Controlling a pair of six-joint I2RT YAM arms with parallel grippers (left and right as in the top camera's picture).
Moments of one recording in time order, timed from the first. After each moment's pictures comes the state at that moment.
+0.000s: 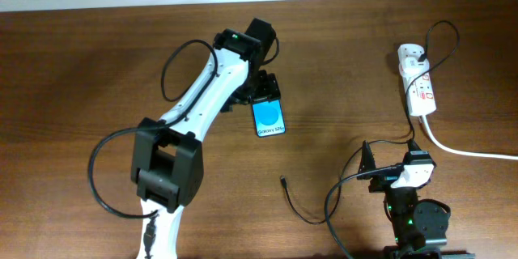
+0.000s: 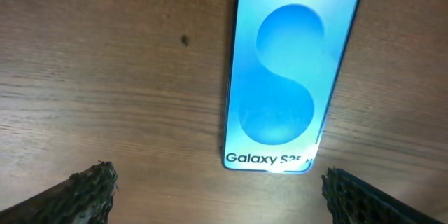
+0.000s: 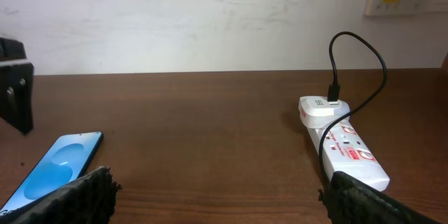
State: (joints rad) left arm -0.49 2.20 1.98 -1.27 0.02 -0.67; right arm 0.00 0.01 0.01 -0.07 -0.02 0.05
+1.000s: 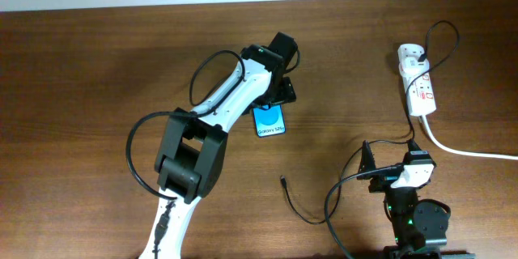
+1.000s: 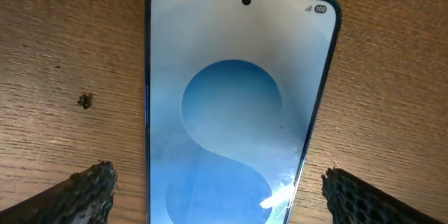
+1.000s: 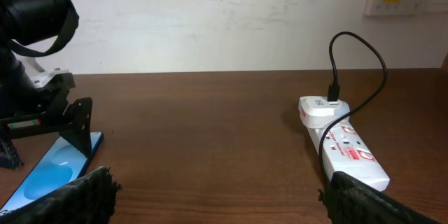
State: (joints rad) left arm -0.57 2.35 1.98 -1.06 -0.06 -0.78; right arm 0.00 0.01 0.01 -0.07 -0.02 0.04
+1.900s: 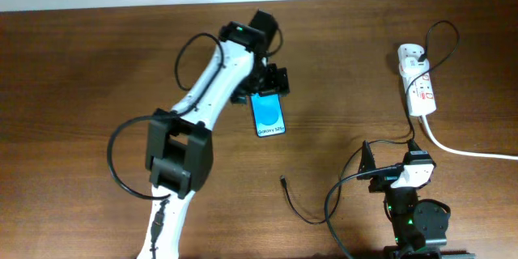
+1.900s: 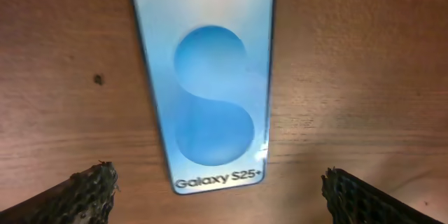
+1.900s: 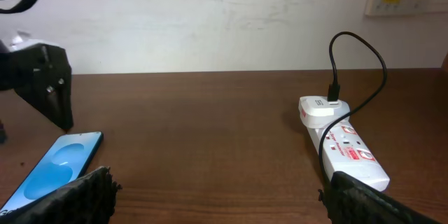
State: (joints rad) left arm -0.49 2.35 2.16 -1.27 0.15 -0.56; right arm 0.00 0.01 0.01 -0.07 -0.02 0.04
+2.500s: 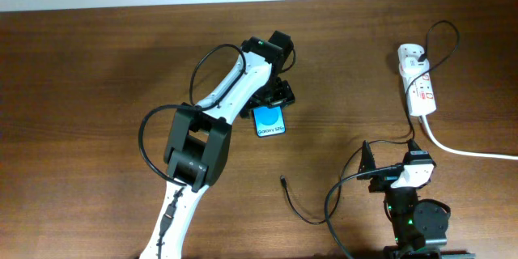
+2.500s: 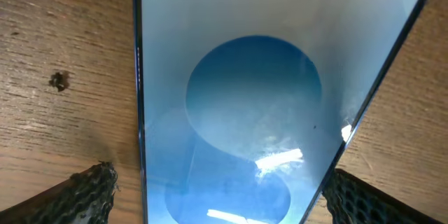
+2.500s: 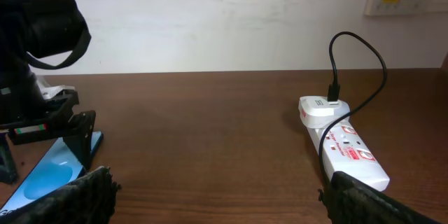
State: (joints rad) left arm -0.54 2.48 2.16 -1.25 0.05 -0.80; right arm 0.00 0.01 0.01 -0.07 -0.02 0.04
